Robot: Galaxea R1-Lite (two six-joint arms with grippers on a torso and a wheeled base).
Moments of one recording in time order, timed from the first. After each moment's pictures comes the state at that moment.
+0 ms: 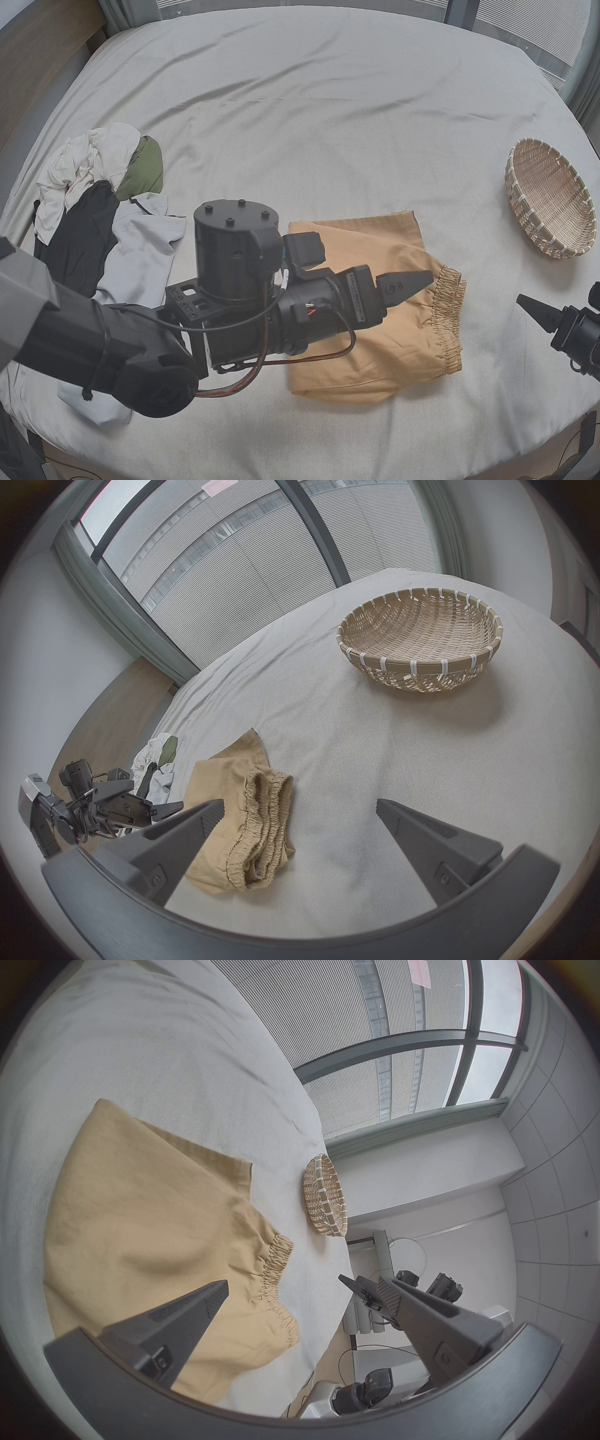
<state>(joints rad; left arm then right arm) -0.84 1.89 -0.97 -0.75 -0.26 -0.72 0.14 1.09 -0.22 -0.66 0.14 0.43</state>
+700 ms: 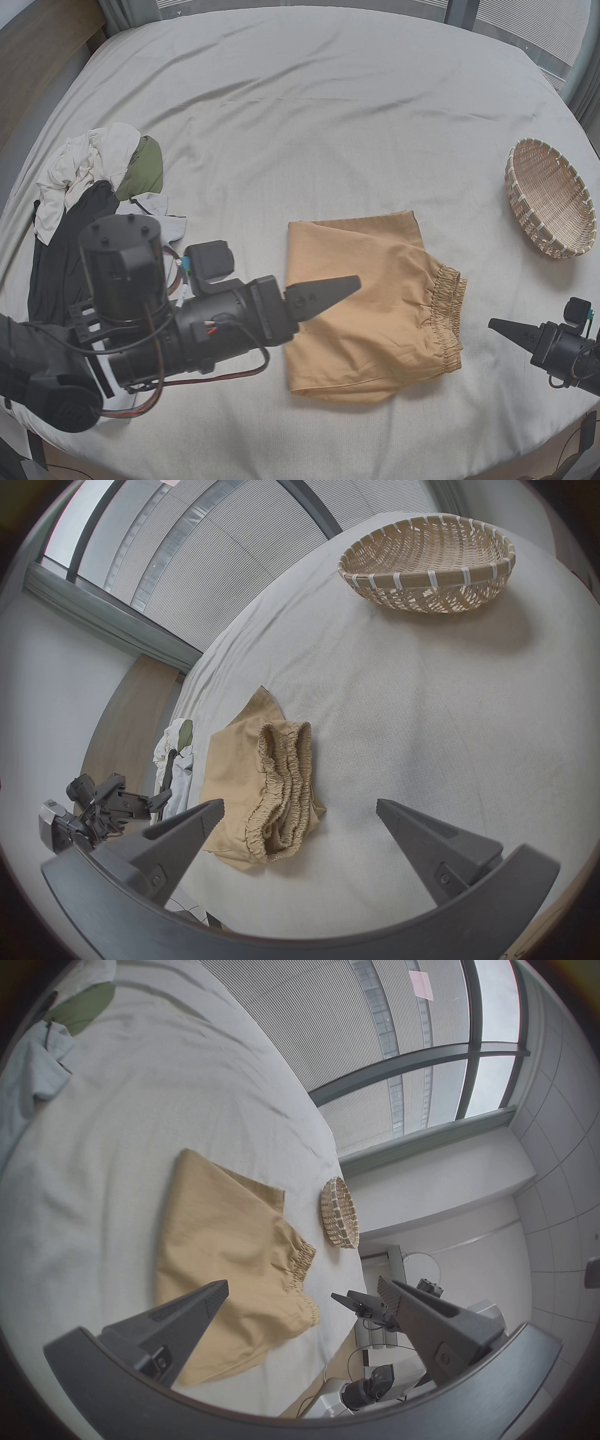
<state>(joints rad) -0.73 1.60 -0.66 -0.78 -0.23 -0.72 0.23 1.21 -0.20 -0.68 0.23 0.58</state>
